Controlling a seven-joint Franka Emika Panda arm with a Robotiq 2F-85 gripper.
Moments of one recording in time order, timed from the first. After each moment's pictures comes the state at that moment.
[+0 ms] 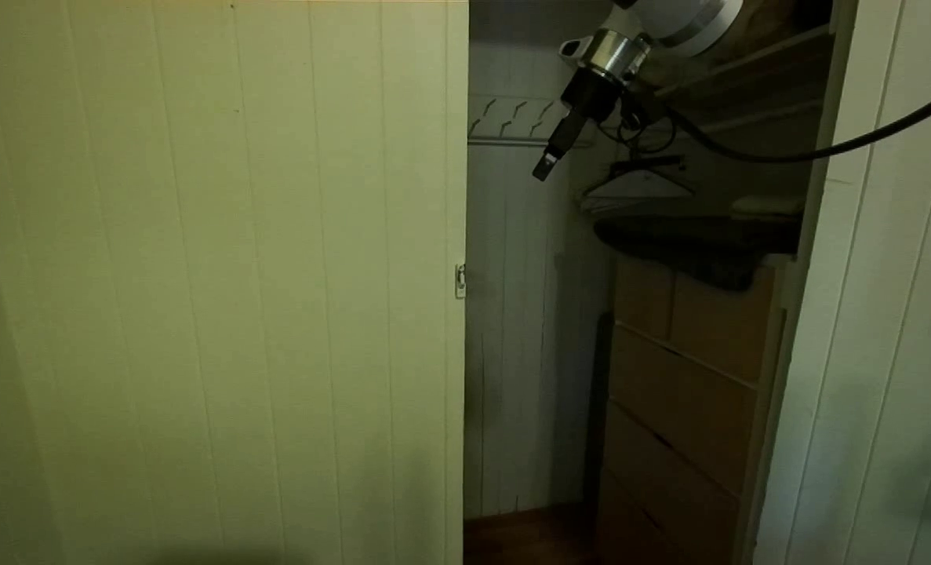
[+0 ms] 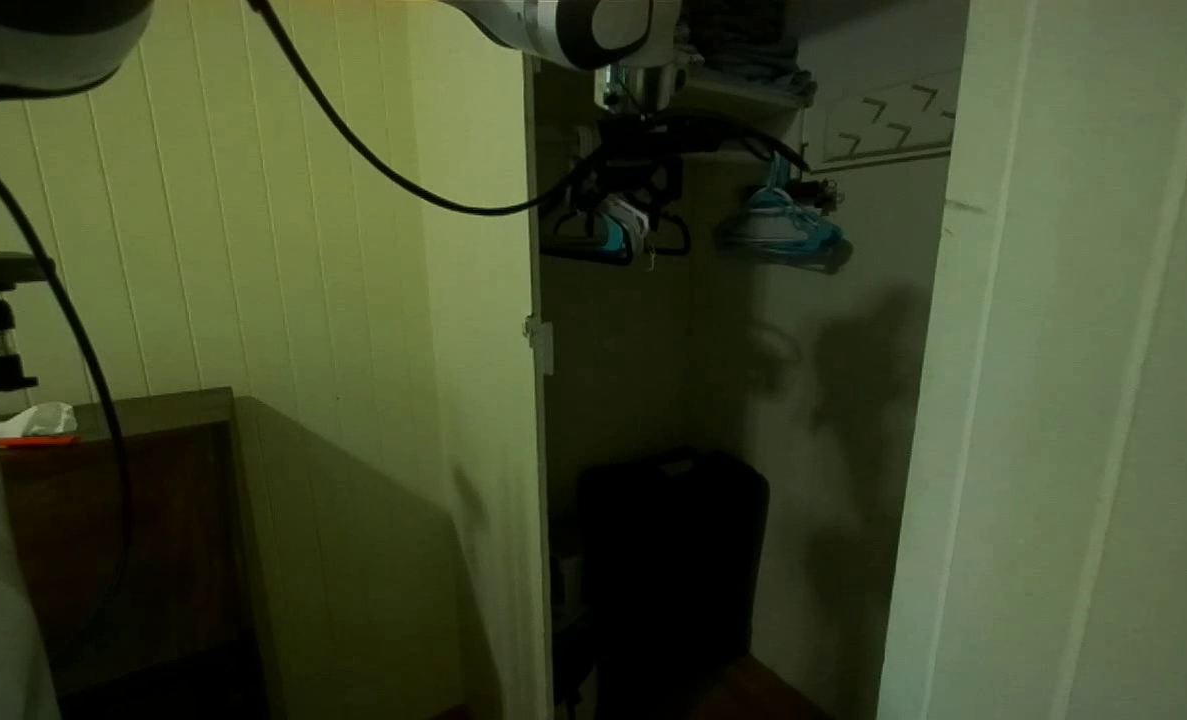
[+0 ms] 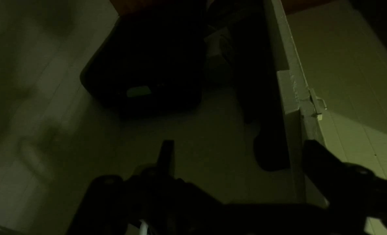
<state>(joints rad) 0.16 0.05 -0.08 -1.52 0.42 1.95 -1.05</state>
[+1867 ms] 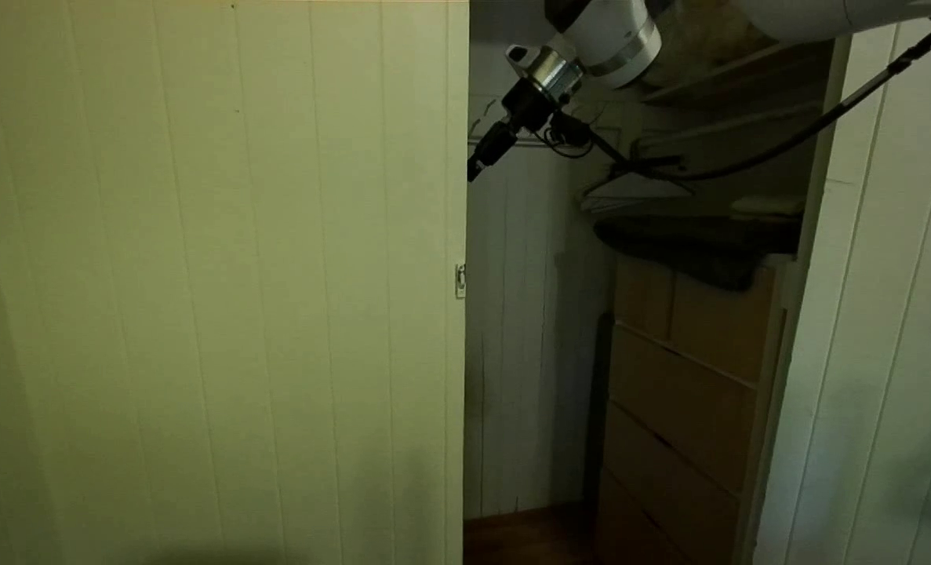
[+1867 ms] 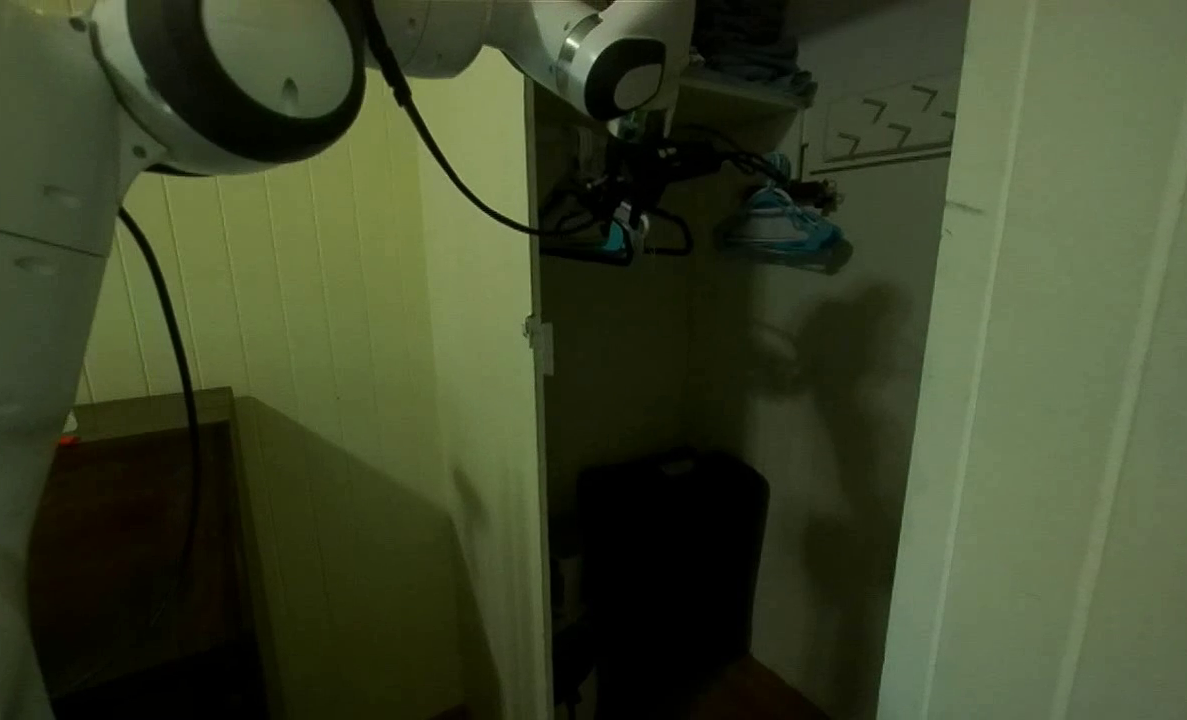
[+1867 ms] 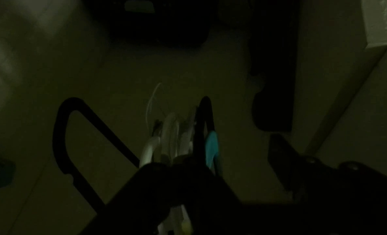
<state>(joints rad) 0.09 0.33 0.08 -1.20 0.54 2.04 -1.27</state>
